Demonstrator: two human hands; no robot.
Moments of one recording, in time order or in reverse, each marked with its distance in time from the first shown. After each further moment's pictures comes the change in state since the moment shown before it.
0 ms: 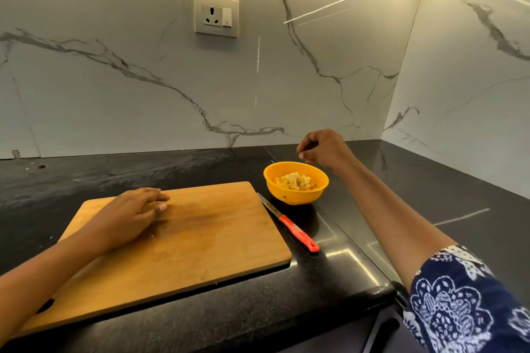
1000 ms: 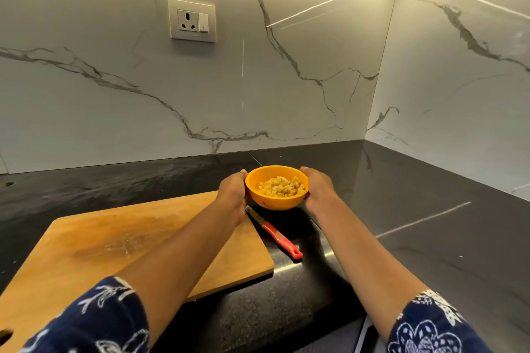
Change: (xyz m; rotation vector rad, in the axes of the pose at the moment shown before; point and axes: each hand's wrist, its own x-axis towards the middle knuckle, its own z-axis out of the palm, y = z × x) left_hand 0.090 0.200 0.062 -1.541 0.073 -0.530; right_hand -0.026 0.038 0.038 0.920 0.230 0.684
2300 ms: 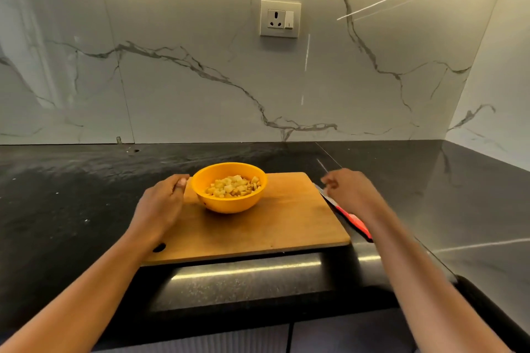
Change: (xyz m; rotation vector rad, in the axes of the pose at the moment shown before) left_hand -0.090 0.042 -0.265 1.084 0.399 0.544; right_hand -0.115 0.017 0.042 -1.404 -0.239 -0.611
